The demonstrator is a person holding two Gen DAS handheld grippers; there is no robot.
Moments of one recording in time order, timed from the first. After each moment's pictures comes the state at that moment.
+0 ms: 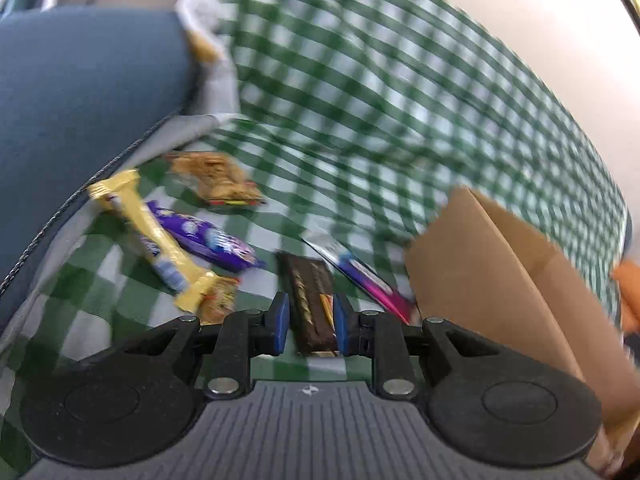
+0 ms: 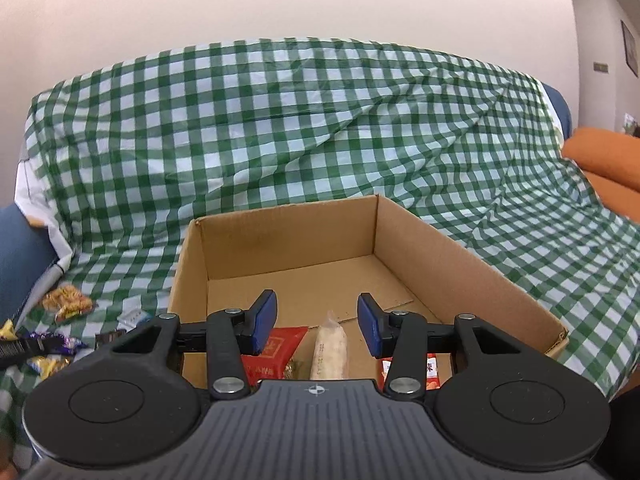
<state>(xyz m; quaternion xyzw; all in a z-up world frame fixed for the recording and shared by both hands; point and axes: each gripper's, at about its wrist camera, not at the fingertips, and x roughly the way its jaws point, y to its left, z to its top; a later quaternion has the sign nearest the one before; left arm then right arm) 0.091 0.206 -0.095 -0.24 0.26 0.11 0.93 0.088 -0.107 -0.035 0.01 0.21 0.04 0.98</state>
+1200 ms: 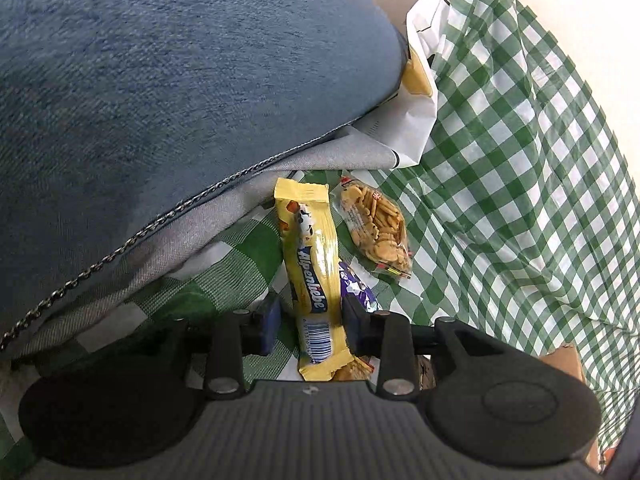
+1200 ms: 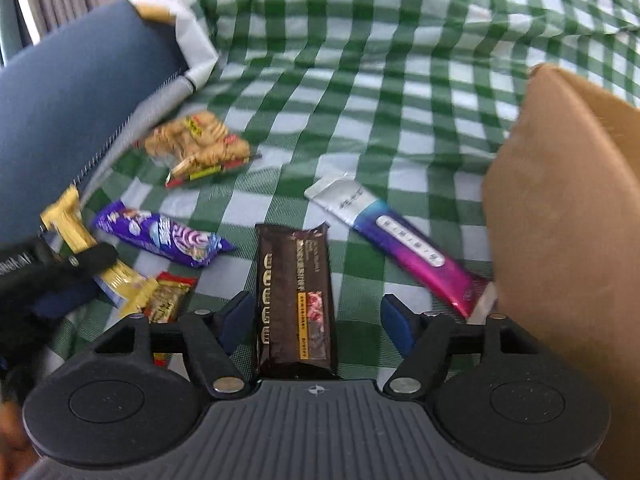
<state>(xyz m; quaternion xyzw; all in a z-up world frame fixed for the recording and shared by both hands) 0.094 0.305 -0.134 -0.42 0.22 0.26 0.84 0.212 0.128 -0.121 -0.11 0.44 0.26 0.85</state>
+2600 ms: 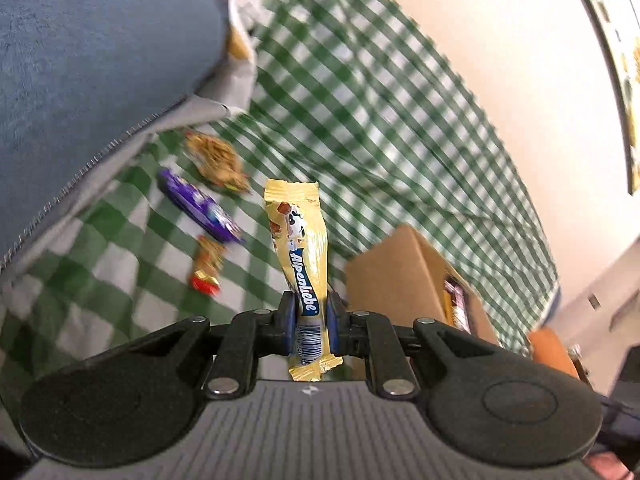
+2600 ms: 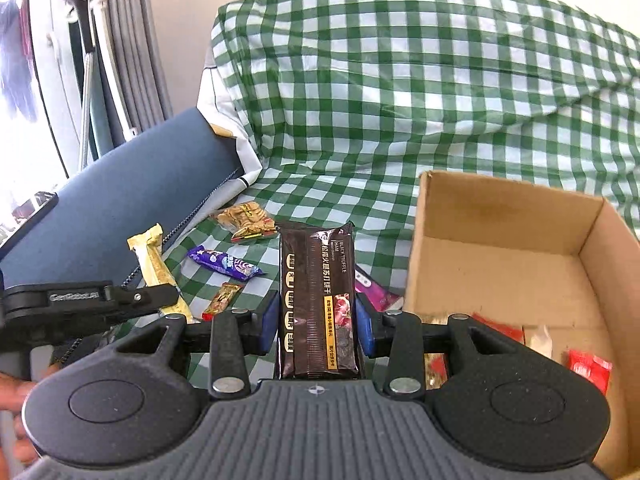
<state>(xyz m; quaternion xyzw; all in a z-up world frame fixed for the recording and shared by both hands) 0.004 0.223 -0.067 -0.37 0.23 0.04 0.90 0.117 -0.033 -0.006 -0.04 0.32 0.34 0.89</state>
